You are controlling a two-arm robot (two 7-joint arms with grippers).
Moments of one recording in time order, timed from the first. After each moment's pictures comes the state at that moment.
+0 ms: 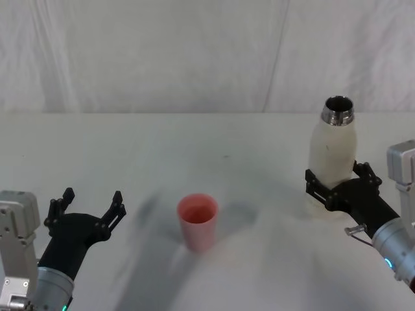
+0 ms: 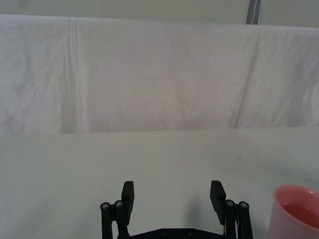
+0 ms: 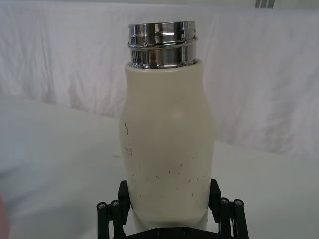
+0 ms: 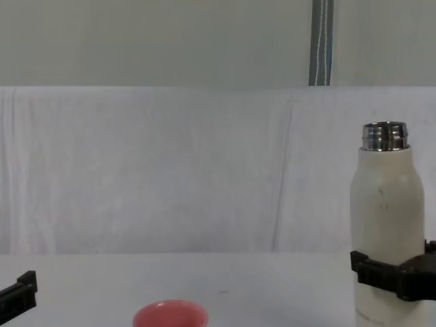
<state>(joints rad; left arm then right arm) 0.27 0.24 0.04 -1.85 -0.25 -0.02 -0.02 0.04 0.21 -0.20 -1.65 0.13 0.08 0.19</state>
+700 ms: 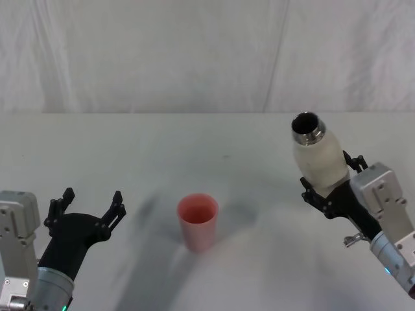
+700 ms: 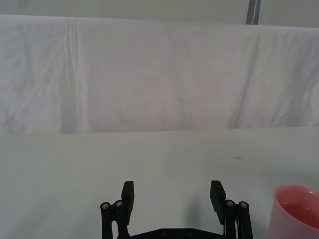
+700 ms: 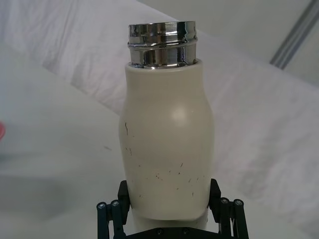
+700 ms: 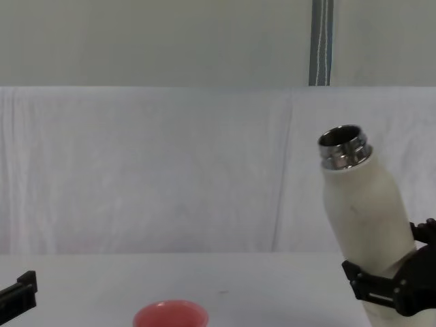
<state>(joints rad) 0.27 0.24 0.04 -1.85 -0.25 -0.02 -0.02 0.03 0.28 -0.26 -1.65 -0.16 -0.06 0.15</state>
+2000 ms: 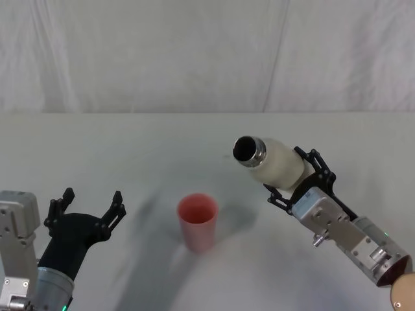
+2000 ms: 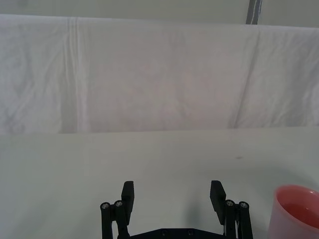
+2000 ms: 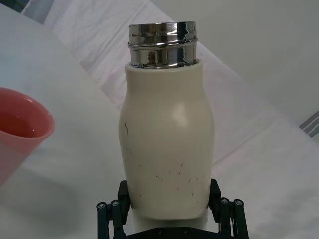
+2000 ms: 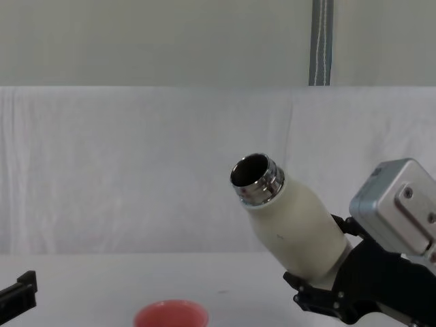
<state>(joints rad) 0.27 0.24 0.04 -1.85 -0.25 -0.02 -0.02 0.16 0.28 -0.39 -1.51 -0.41 -0.23 0.12</state>
